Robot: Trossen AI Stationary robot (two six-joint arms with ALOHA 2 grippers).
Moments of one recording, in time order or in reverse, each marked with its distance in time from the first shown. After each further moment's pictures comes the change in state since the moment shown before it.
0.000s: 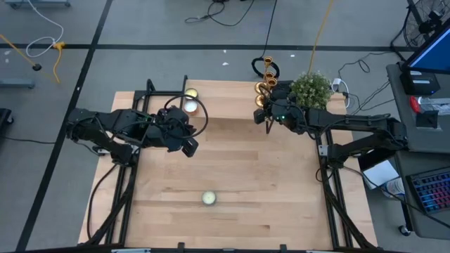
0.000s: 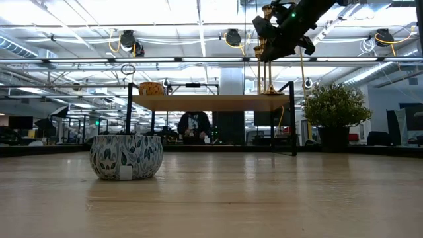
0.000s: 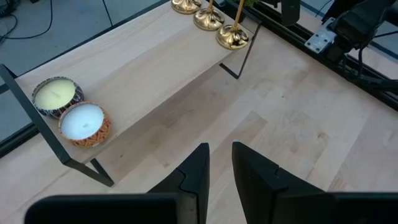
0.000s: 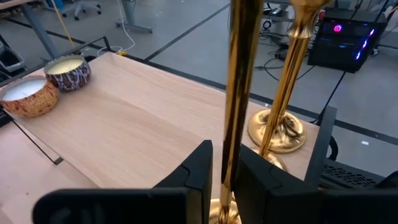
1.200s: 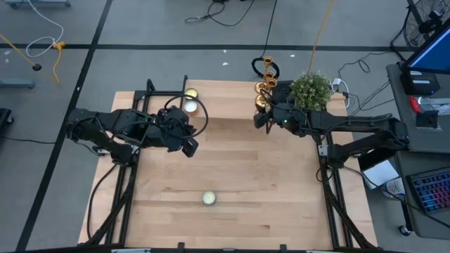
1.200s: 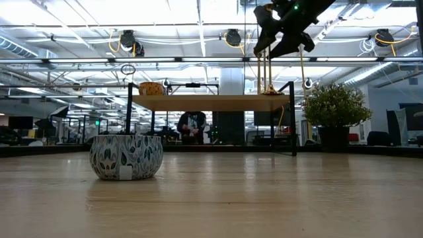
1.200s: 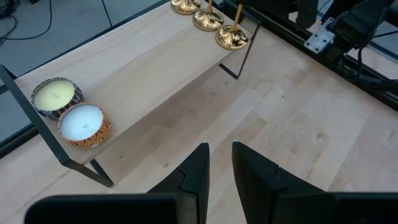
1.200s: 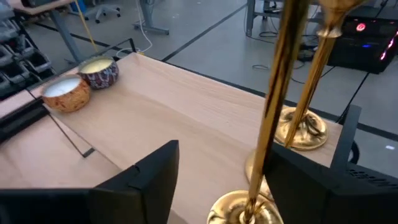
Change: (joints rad) left arm 0.000 0.000 0.000 0.003 0.000 0.004; right arm 0.051 -0.018 0.001 0.003 -0.019 0.016
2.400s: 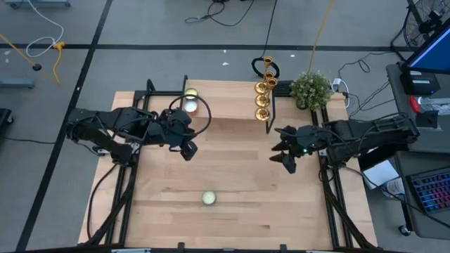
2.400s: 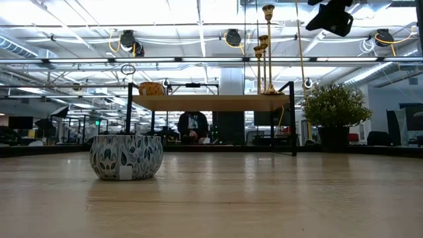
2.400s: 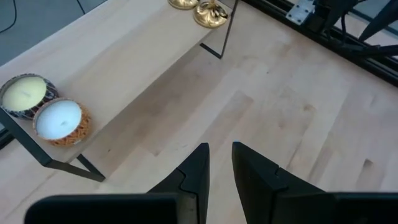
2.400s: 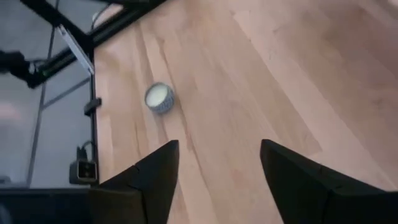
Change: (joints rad) left arm 0.027 0.000 0.000 0.007 0.131 0.100; right arm 0.314 -0.245 0.000 -0.400 -0.612 0.142
